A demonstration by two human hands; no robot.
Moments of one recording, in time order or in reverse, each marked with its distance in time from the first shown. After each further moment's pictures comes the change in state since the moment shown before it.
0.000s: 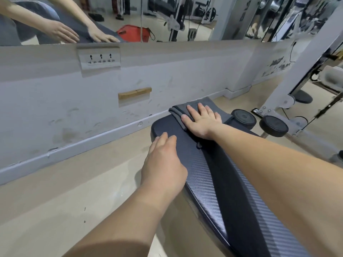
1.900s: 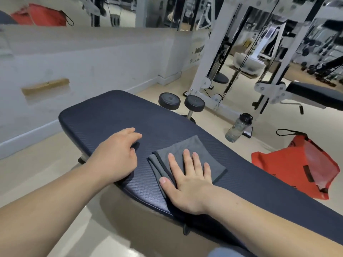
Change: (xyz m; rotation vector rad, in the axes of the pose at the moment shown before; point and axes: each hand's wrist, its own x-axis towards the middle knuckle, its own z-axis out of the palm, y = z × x) left_hand -0.034 0.055 0.045 0.182 -0.262 0.399; right_hand -0.304 0.105 0.035 0.007 -0.250 0.225
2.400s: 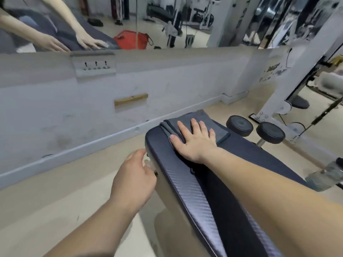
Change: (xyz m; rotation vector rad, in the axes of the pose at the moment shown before) left_hand -0.009 -0.116 -0.038 -0.236 0.356 -0.562; right_hand 0.216 -0.176 -0.082 -0.026 0.253 -0.266
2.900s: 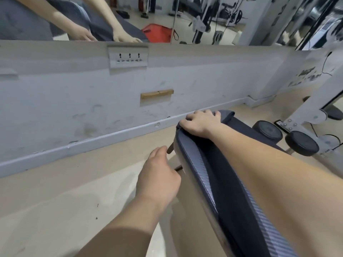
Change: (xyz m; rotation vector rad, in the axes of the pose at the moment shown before) left_hand 0.006 -0.009 -0.014 -0.051 -0.039 -0.114; right_hand 0.080 -0.068 -0.019 -0.174 -0.030 -0.096
